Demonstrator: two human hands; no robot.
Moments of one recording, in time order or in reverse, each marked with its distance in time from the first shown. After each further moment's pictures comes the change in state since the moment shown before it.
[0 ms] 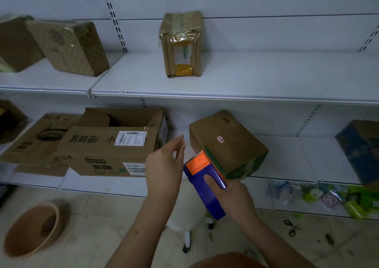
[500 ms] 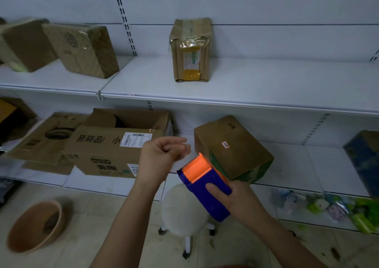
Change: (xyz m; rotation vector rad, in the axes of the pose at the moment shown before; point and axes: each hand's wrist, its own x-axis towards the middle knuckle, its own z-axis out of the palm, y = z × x) left_hand 0.027 0.005 -0.039 -0.606 -0.278 -0.269; right_hand 0.005 -0.003 -0.021 0.116 -0.195 -0.226
